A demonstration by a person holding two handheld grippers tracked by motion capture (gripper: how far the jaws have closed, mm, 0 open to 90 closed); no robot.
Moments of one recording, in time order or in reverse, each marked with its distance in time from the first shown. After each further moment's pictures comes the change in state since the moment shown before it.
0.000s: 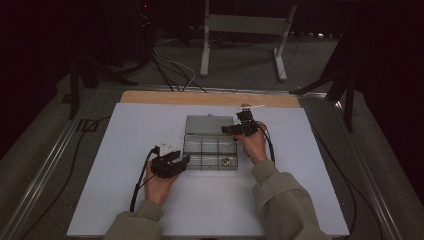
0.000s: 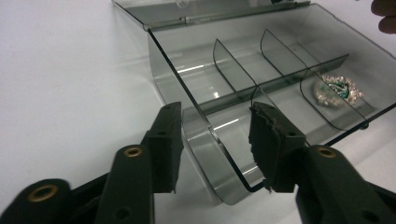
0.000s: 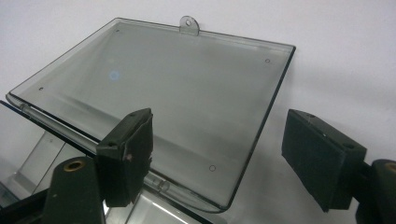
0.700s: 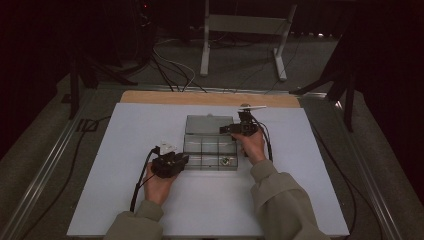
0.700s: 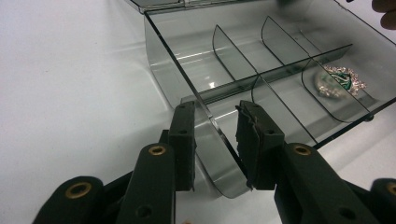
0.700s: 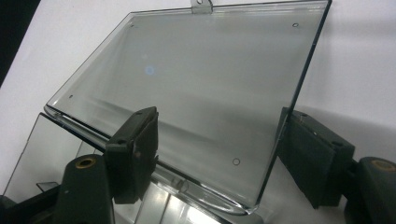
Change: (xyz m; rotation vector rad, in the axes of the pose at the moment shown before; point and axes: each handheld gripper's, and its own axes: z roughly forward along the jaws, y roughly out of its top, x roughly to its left) left arm 0.002 -0.001 0.003 0.031 -0.017 -0.017; right arm -0.009 -0.001 0.011 0.081 0.146 0.187
